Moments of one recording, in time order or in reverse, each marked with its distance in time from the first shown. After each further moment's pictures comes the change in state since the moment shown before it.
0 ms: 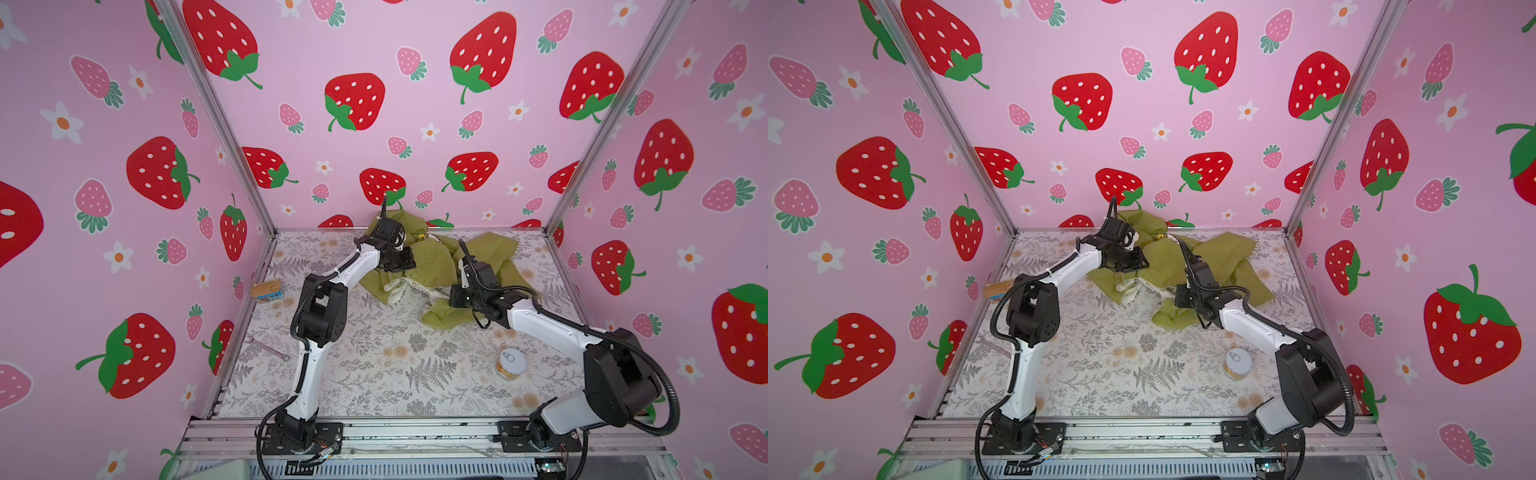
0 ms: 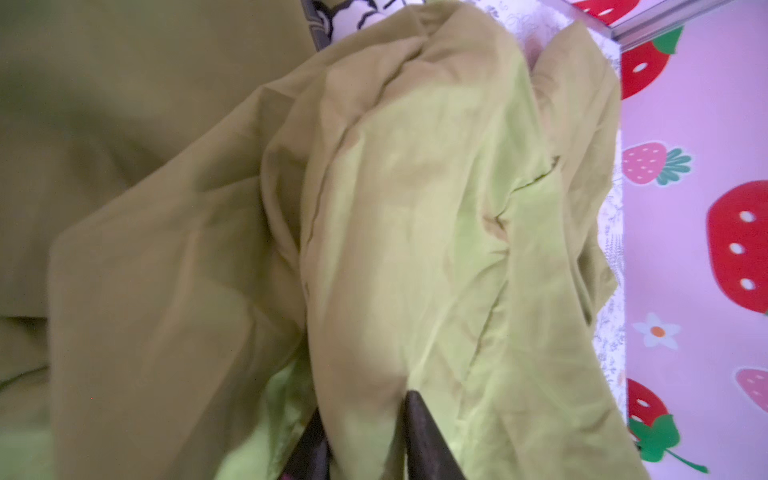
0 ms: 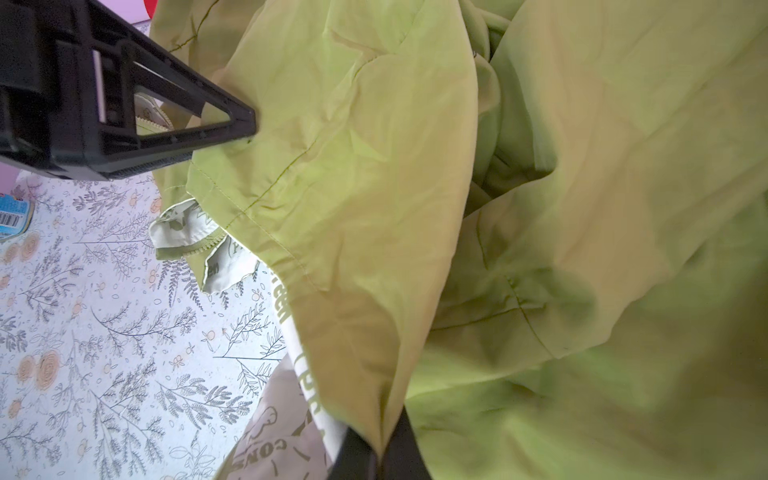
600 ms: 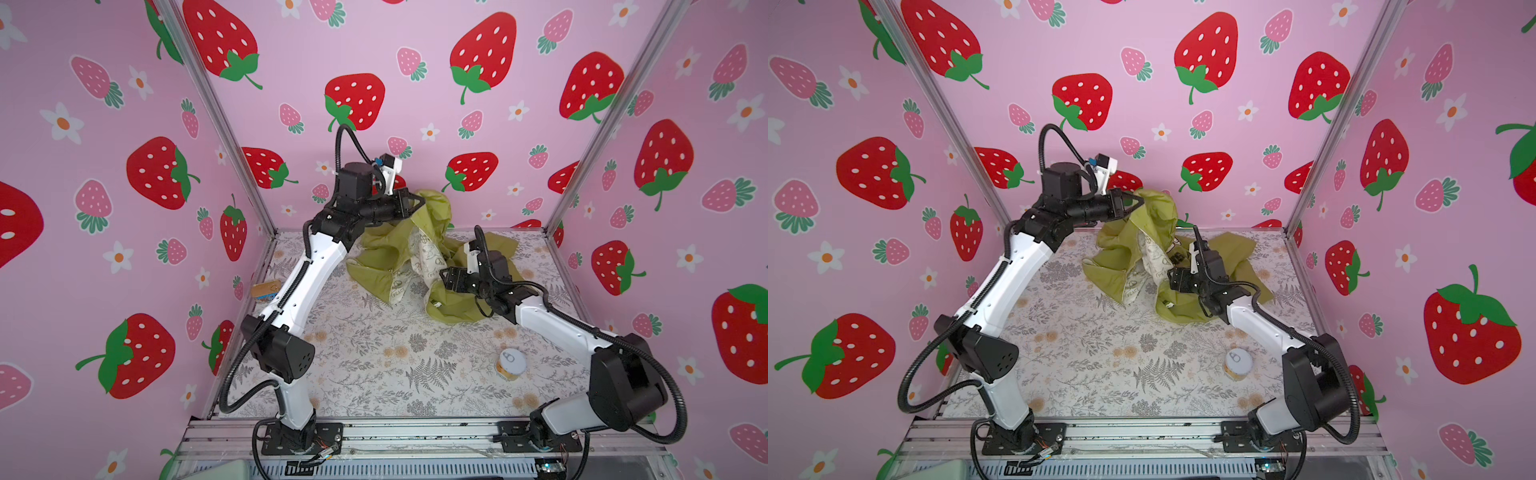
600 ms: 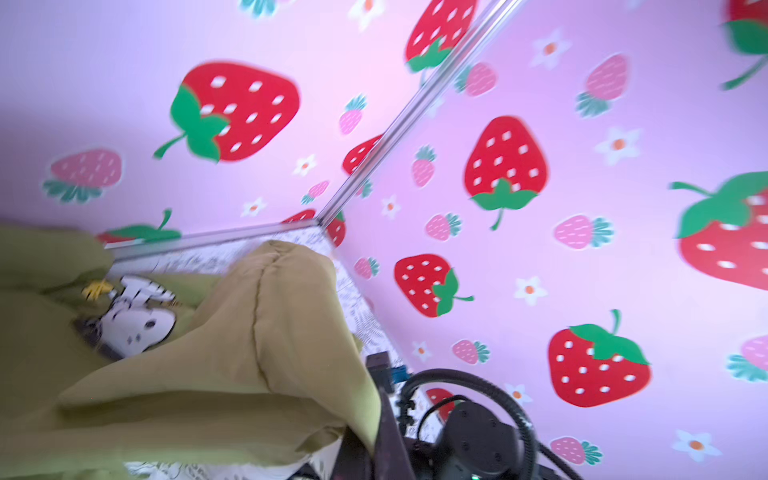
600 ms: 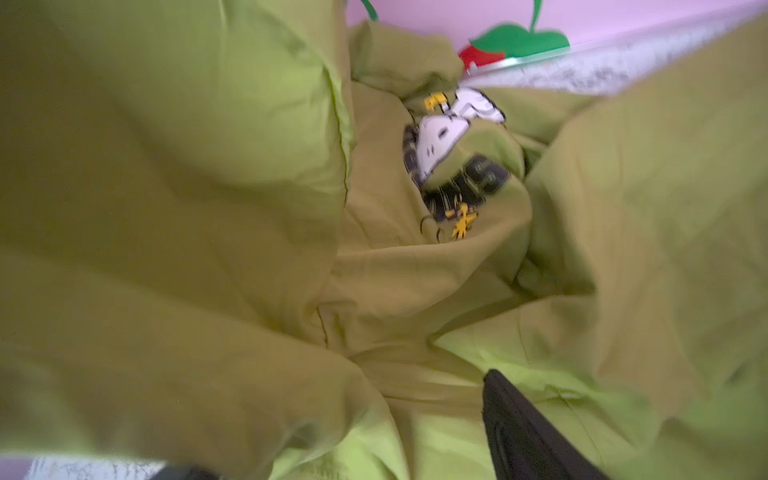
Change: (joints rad) left arm -0.001 -0.453 0.151 0.154 0.209 -0.072; right arm -0.060 -0.040 0.032 0.190 -0.156 0.002
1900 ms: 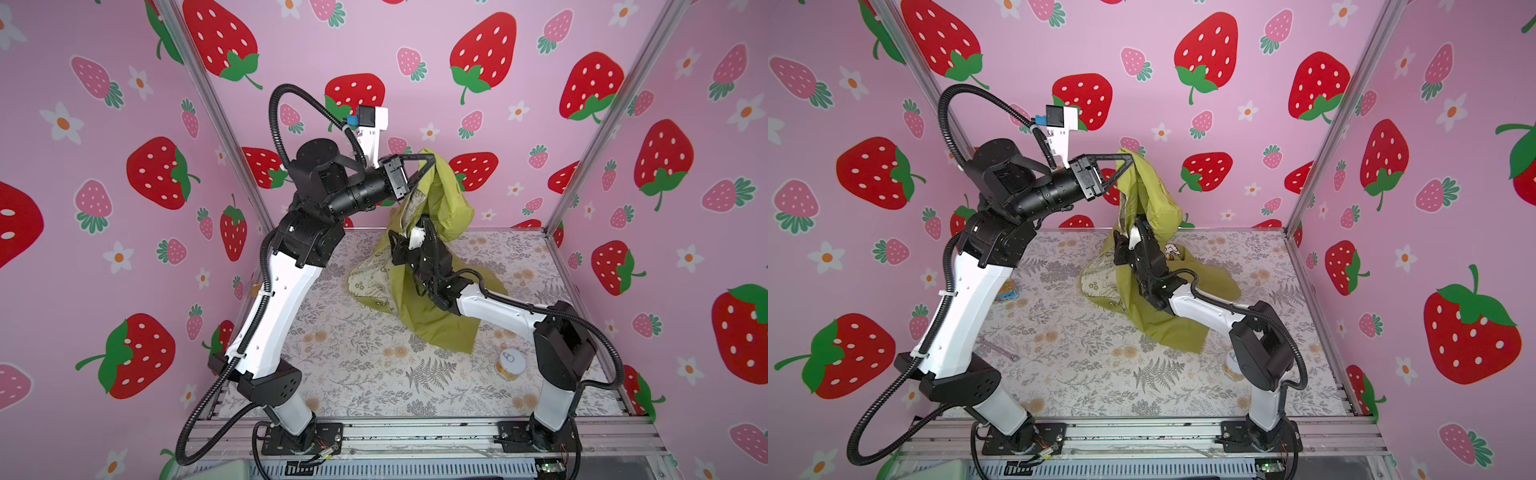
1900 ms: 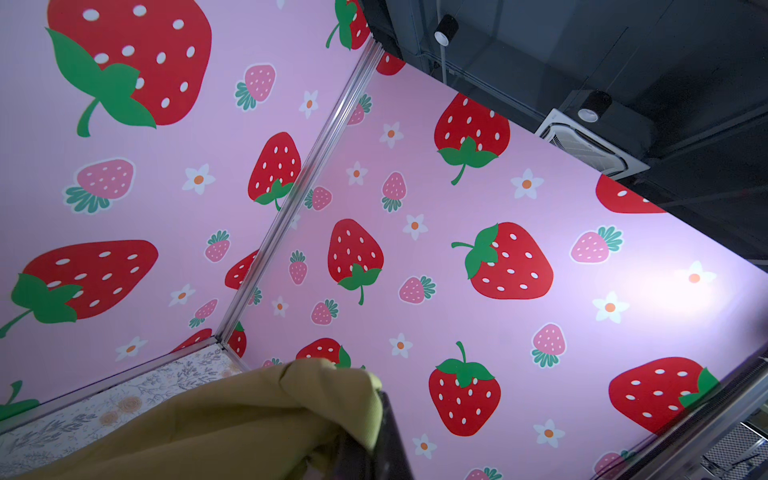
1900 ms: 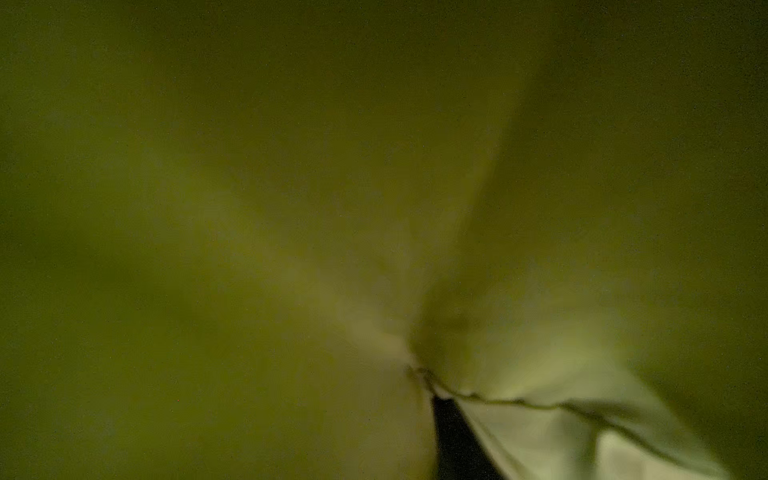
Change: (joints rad) left arm -0.119 -0.168 0.163 0.082 -0.068 -0.087; right arm 0.341 0.369 0.408 0.482 0.375 -0.082
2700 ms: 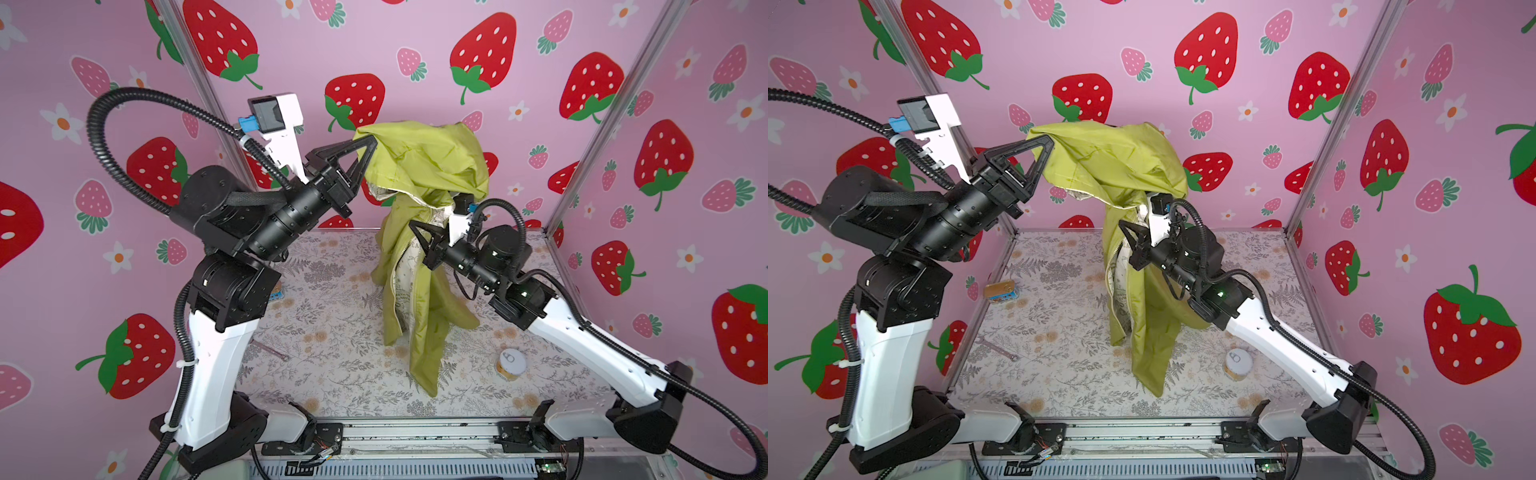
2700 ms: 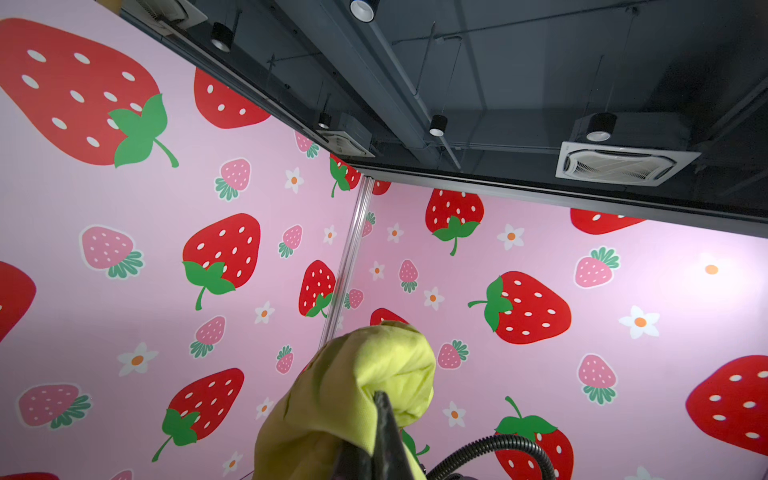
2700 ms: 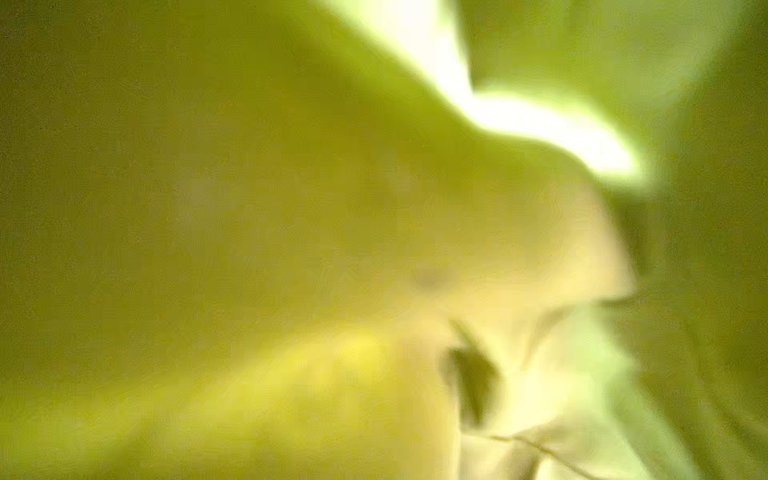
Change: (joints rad) left arm -0.011 -0.294 -0.087 0.027 -0.213 0.242; right arm 0.043 -0.511 0.026 -0.399 -0.329 -0.155
